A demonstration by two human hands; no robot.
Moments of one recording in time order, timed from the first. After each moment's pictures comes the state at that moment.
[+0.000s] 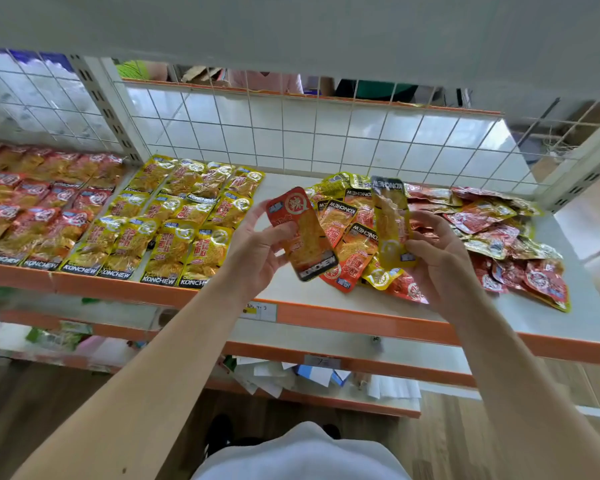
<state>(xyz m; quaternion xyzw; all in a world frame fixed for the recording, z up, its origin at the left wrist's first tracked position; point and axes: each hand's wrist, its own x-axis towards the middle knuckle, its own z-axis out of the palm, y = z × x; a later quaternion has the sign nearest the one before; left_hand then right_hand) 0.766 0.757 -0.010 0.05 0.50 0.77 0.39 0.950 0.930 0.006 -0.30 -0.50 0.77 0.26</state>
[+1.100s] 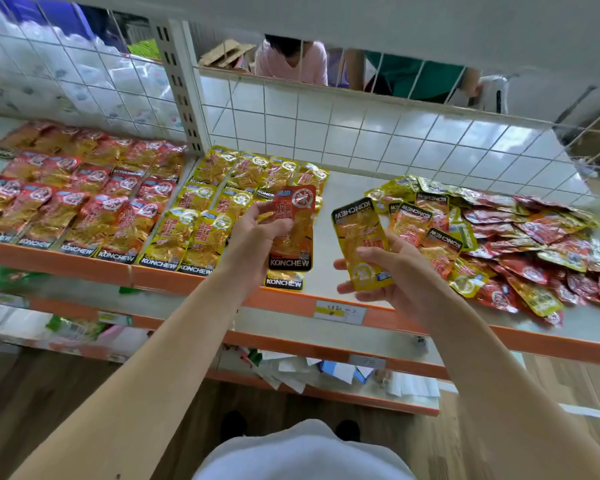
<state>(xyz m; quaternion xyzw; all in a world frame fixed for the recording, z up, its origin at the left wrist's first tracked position) 0.672 0.647 -0.009 0.04 0.56 0.74 0.37 0.835 0.794 0.013 -0.30 -0.56 0.77 0.02</state>
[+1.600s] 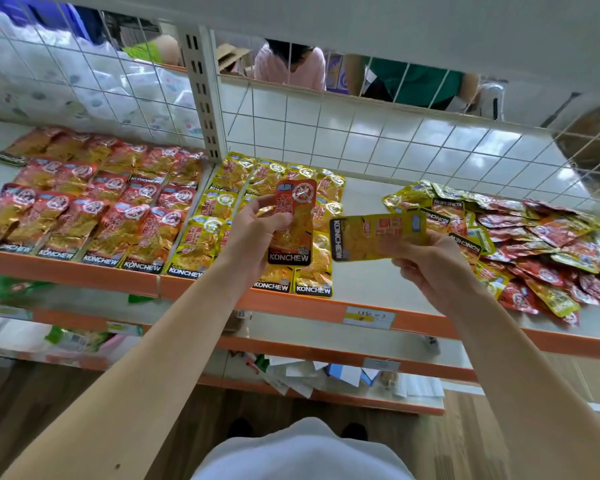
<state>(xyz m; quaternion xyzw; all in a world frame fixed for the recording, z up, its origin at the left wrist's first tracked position) 0.625 0.615 -0.004 0.07 0.54 0.74 0.39 0.814 0.789 0.018 -0.38 -0.59 0.70 0.16</state>
